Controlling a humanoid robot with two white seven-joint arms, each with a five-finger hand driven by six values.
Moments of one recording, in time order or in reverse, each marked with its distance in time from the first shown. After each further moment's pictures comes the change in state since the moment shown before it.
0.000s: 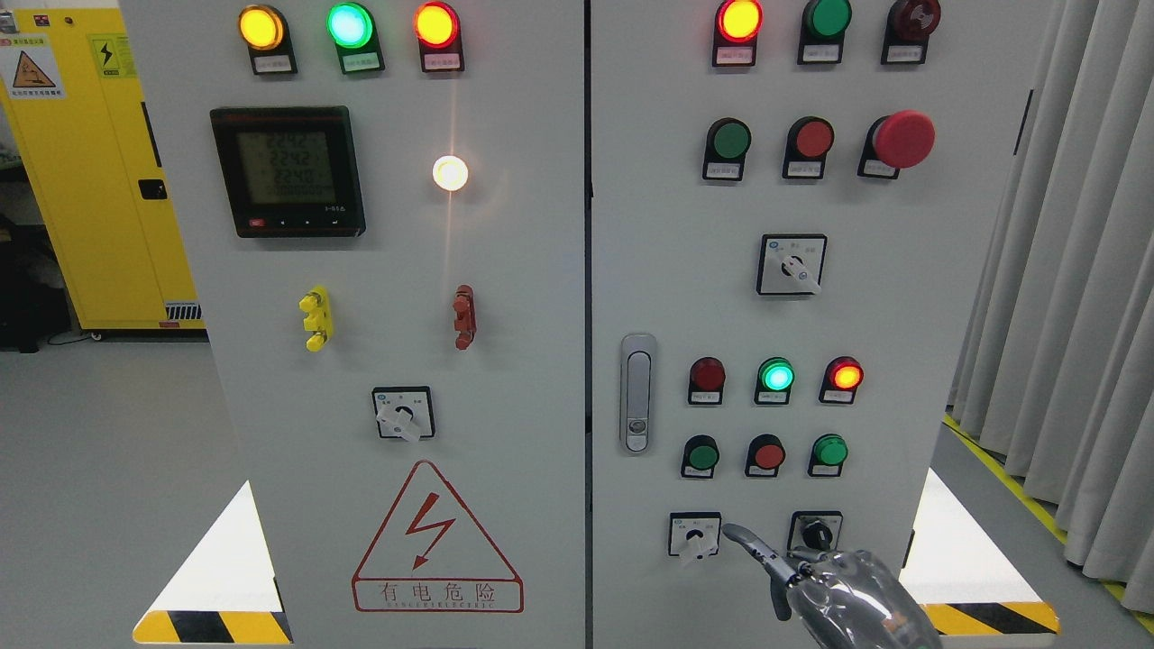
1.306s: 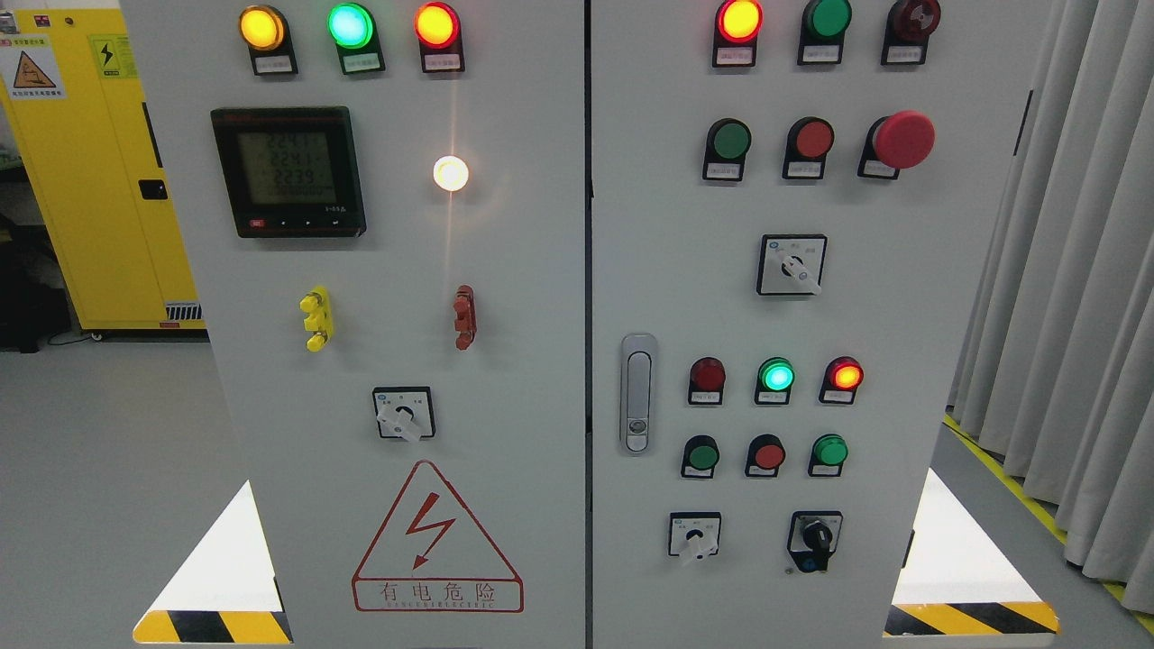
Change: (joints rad) left arm 0.000 0.028 0.002 0.000 0.001 0.000 0.000; right arm 0.224 0.000 -0.008 0.191 -0.056 -0.121 -0.072
